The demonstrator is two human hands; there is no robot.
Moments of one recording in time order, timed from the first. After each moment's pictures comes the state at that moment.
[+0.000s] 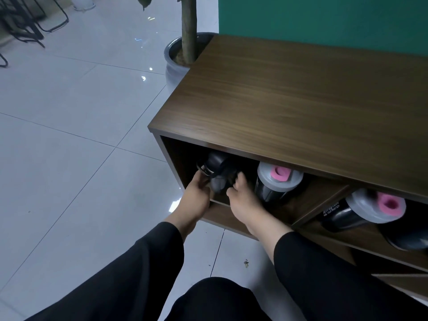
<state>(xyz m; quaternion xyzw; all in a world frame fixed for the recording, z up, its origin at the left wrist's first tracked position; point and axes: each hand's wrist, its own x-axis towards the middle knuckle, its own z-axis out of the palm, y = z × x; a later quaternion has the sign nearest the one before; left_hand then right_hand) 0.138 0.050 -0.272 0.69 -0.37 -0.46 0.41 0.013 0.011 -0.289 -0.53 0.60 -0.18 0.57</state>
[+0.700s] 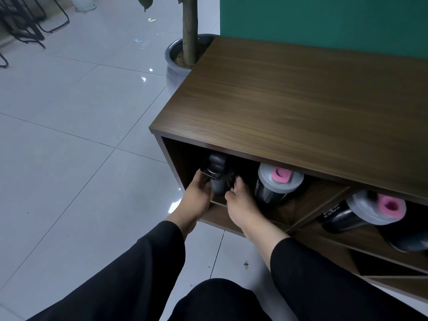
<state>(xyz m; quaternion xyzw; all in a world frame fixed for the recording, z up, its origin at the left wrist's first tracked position) 0.142 0.043 -0.288 0.66 -0.38 -0.47 0.44 0.027 -0.003 -0.365 -0.54 0.61 -0.22 0.54</state>
